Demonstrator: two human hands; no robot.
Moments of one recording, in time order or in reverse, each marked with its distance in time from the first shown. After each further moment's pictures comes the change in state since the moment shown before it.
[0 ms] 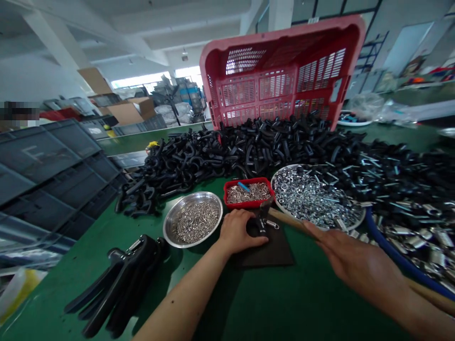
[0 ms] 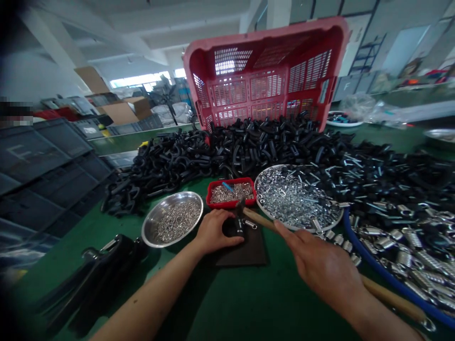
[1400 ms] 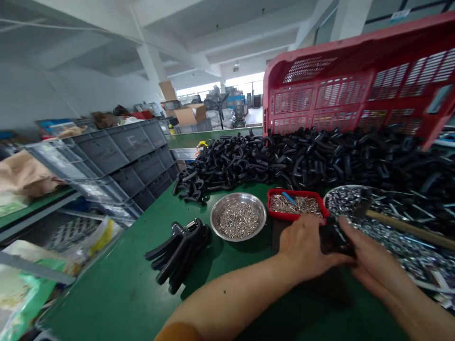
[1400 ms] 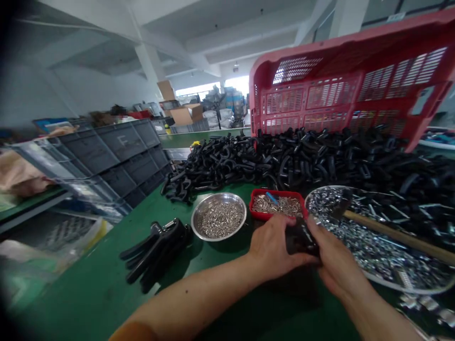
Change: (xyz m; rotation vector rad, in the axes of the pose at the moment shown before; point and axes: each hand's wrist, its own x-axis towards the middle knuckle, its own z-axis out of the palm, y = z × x) left_hand -0.010 0.056 -0.026 -0.278 0.262 -0.045; right_hand 0.089 -0.056 0.044 1.300 -0.156 0.802
